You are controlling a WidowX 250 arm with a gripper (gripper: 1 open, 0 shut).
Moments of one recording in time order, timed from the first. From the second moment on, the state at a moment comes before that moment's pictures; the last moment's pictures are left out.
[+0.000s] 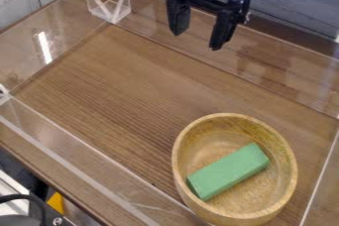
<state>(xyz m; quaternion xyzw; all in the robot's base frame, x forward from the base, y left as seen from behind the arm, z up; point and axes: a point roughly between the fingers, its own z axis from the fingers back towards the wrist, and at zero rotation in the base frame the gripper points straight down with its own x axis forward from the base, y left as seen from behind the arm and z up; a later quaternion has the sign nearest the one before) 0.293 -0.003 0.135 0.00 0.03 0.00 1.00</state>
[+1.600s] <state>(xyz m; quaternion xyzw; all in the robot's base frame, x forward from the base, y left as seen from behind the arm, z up) 0.187 -0.096 0.102 -0.01 0.08 -0.33 0.94</state>
